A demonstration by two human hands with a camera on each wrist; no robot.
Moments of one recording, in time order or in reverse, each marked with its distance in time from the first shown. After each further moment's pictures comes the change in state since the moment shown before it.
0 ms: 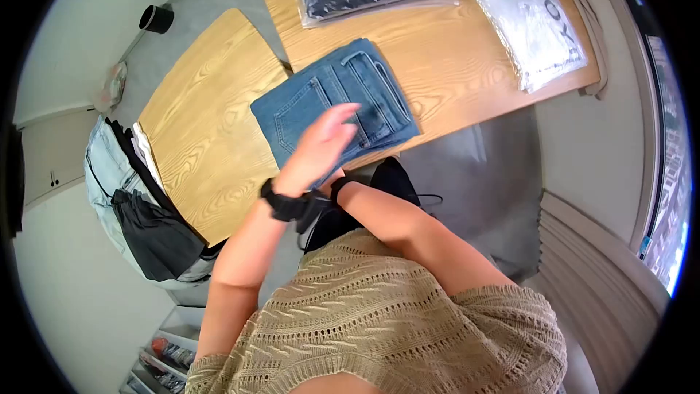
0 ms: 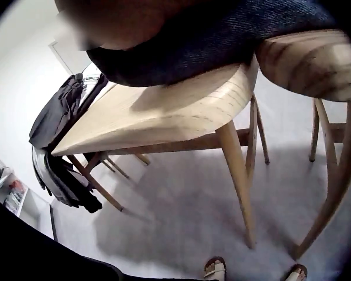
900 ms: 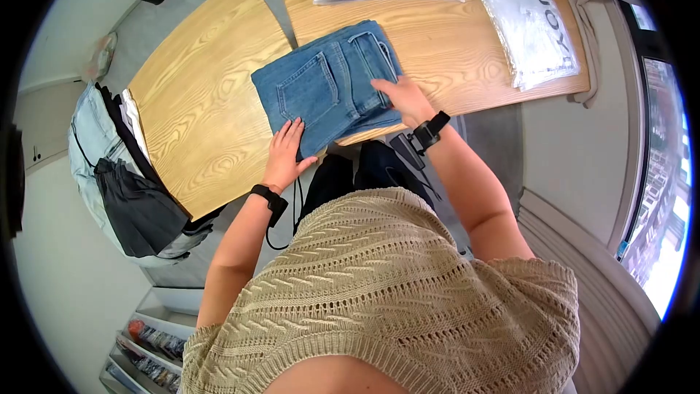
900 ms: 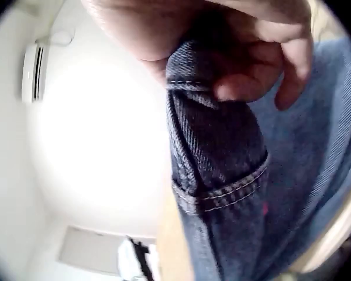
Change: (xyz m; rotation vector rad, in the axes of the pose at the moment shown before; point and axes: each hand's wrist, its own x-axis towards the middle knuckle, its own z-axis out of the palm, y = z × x) left_hand -0.092 -0.136 -0.026 0.893 0.225 0.134; right_hand -0.009 0.052 -0.251 1.069 0.102 0.824
